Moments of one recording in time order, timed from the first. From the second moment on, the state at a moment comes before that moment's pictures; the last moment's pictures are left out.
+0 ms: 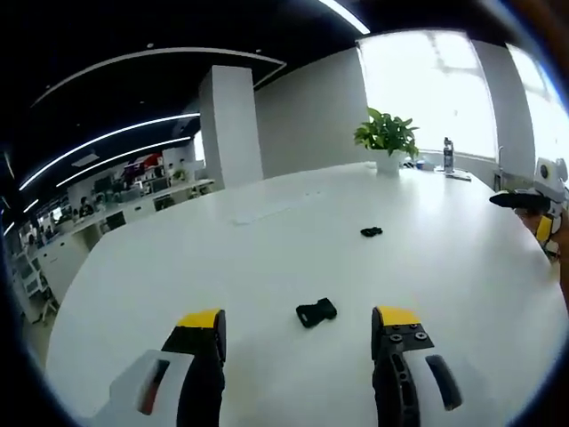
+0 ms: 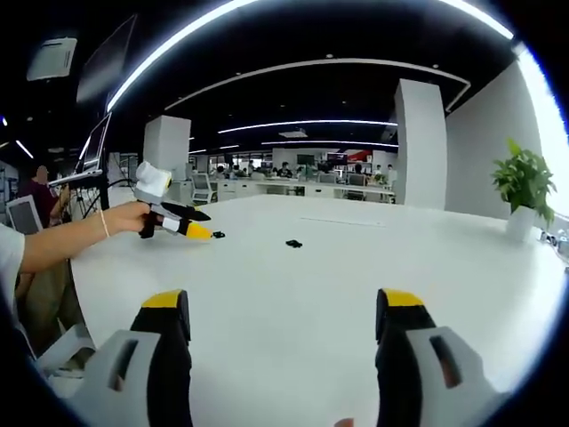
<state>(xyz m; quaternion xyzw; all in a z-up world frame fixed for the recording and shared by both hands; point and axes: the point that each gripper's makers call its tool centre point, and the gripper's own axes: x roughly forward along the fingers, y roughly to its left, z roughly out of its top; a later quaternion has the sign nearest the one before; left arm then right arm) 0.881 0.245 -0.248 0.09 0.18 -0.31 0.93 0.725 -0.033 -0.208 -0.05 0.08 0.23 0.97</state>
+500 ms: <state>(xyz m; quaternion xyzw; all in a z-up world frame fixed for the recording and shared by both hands) 0.888 0.233 -0.252 0.09 0.19 -0.33 0.92 0.741 -0.031 -0.220 -0.04 0.10 0.23 0.97</state>
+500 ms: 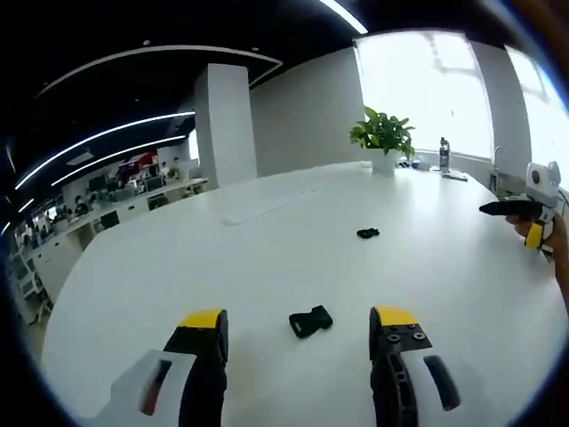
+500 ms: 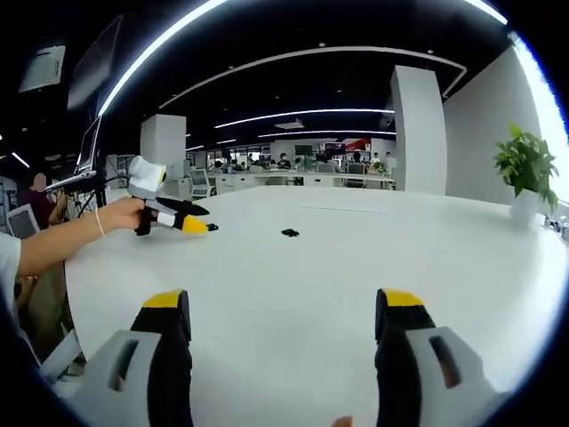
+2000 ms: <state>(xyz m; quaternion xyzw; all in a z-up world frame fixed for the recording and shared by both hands) 0.890 0.219 -0.262 0.08 0.24 -0.42 0.87 0.750 -0.026 -0.185 -0.02 0.06 0.24 0.97</state>
